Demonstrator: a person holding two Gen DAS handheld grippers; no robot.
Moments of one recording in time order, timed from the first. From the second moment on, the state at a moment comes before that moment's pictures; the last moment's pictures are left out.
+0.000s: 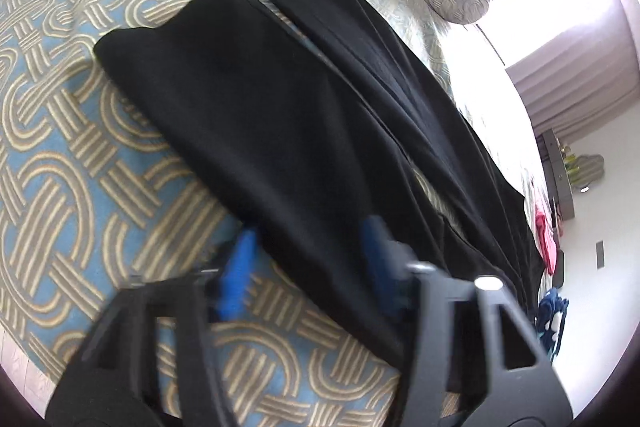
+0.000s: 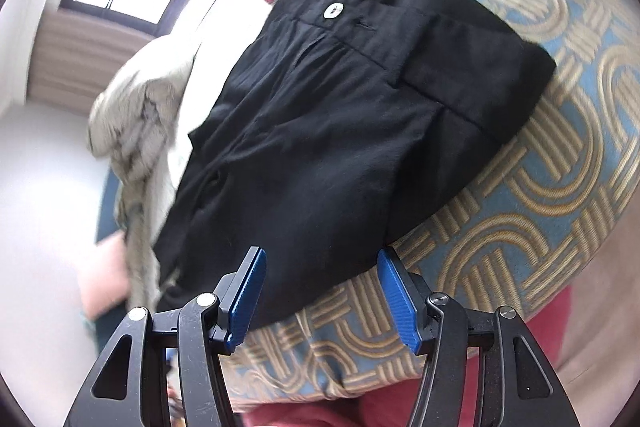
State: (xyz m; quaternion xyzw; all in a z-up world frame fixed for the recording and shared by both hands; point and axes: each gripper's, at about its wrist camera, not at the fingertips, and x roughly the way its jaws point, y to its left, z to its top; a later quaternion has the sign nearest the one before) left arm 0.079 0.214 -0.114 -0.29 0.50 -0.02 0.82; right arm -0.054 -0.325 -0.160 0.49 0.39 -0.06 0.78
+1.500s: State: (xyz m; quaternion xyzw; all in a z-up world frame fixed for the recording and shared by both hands) left arm 0.102 0.235 -0.125 -0.34 0.48 0.02 0.81; right arm -0.031 -0.328 -0.166 0.49 0.37 -0.08 0.79
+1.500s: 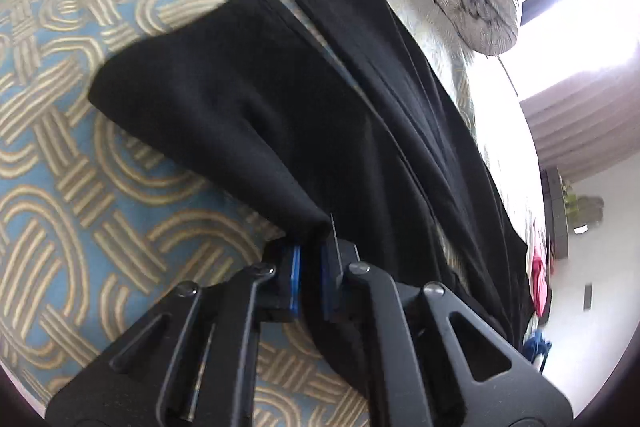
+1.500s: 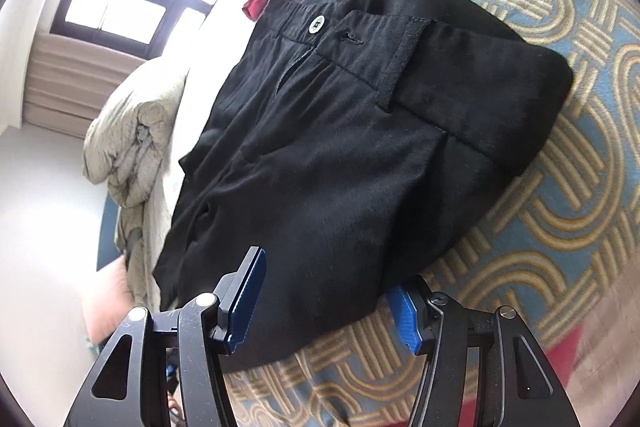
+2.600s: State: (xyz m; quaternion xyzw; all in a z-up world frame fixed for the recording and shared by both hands) left arm 0.038 0.237 0.040 -0.32 0.36 0.01 0.88; right arm -0.017 -0.334 -0.038 0.41 0.29 -0.07 0.86
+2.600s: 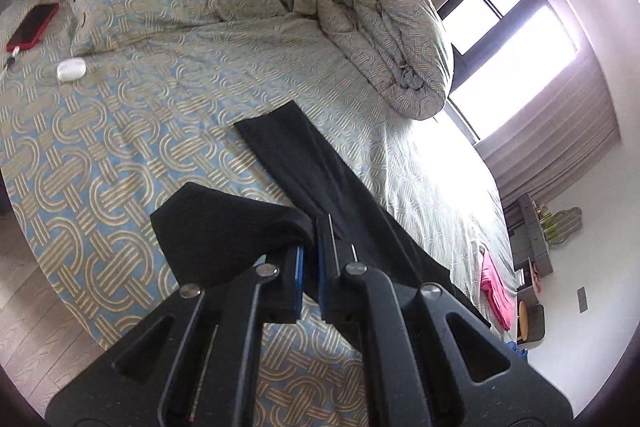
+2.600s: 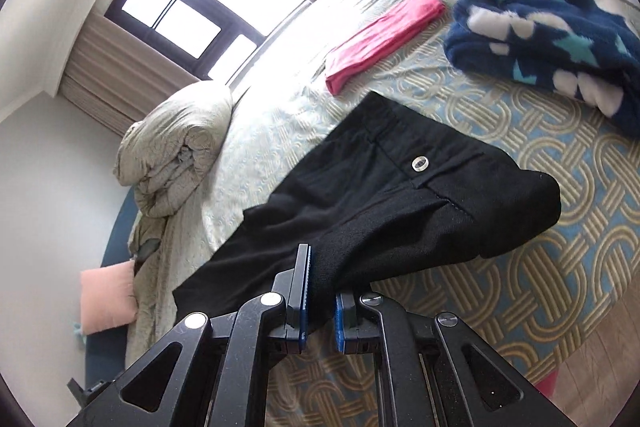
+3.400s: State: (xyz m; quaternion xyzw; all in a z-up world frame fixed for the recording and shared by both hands) left arm 0.238 0.194 0.014 -0.27 0.48 0.05 0.83; right arm 0.160 -0.348 -0.008 0.37 0.36 -0.07 0.86
